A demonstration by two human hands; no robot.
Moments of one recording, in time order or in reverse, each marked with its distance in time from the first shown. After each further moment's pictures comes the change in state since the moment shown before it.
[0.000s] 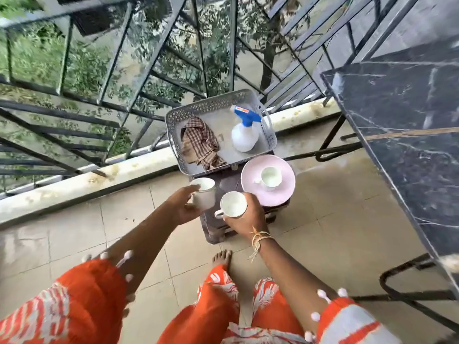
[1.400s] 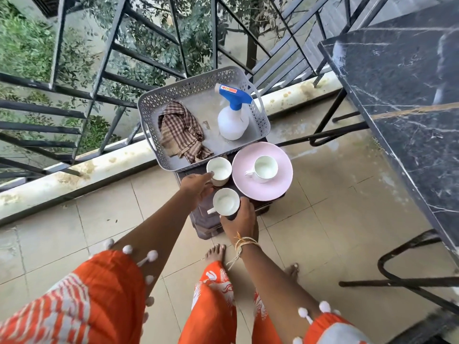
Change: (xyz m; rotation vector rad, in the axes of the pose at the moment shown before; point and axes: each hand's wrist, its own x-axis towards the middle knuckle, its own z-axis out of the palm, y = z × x) left_hand 0.102 -0.009 0.054 0.240 0.134 0.220; right_hand 0.002 0.033 0.041 -0.072 0.087 0.262
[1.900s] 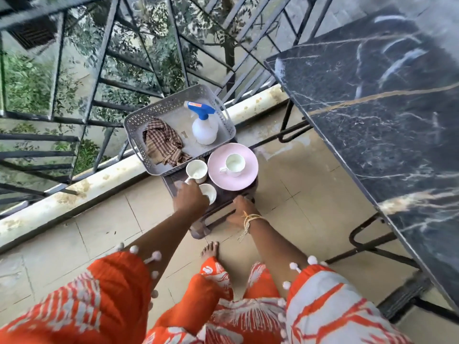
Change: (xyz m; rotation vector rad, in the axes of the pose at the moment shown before) left_hand -0.124 -0.021 0.017 1.314 0.187 0.504; right_hand -0.010 -0.001 -0.107 -0.178 -0.451 0.111
